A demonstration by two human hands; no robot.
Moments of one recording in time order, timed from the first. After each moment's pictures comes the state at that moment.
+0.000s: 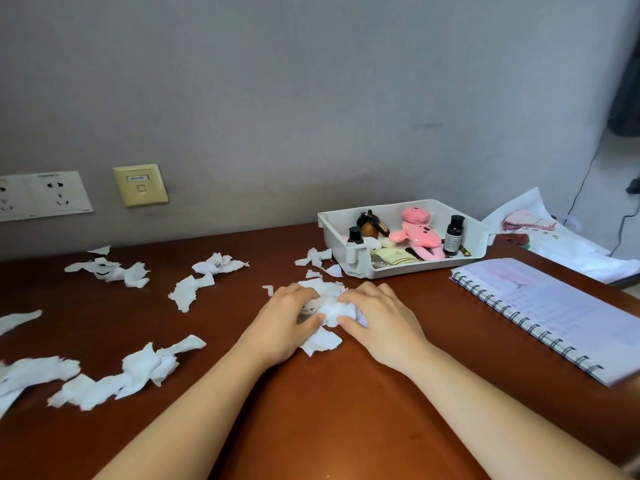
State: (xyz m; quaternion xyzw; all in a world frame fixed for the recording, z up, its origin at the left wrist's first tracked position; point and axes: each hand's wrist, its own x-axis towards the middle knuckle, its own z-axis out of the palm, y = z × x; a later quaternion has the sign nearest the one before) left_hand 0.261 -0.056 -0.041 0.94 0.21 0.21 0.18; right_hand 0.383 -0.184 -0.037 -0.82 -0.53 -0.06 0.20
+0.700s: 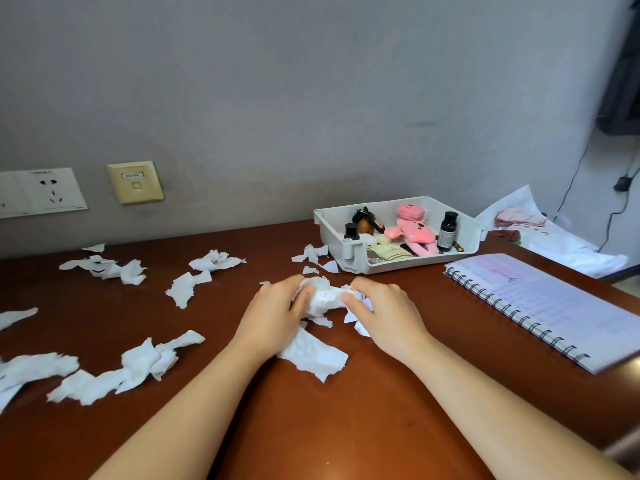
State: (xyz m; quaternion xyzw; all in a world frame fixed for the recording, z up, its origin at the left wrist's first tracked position) left_hand 0.257 -0.063 -0.037 0.90 0.24 0.30 0.21; right_hand 0.383 -0.193 -0.032 -0.80 -0.51 -0.08 0.30
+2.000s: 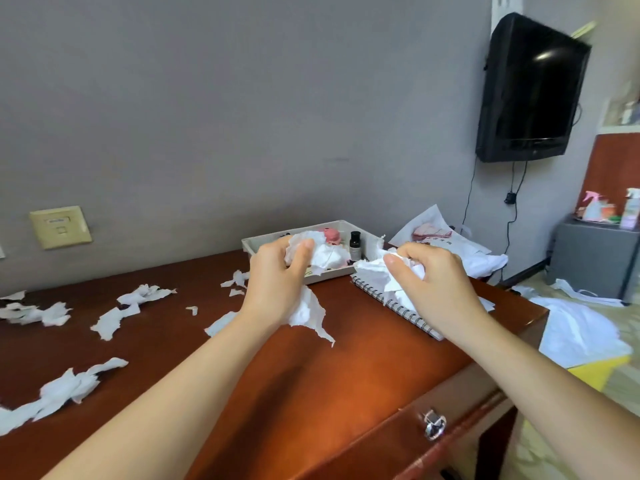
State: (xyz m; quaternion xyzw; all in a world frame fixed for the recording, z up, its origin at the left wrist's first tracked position) left_hand 0.303 -0.196 0.052 0.81 0.12 0.48 0.33; right_hand 0.407 -0.366 0.045 -0.74 -0.43 -0.22 0.47
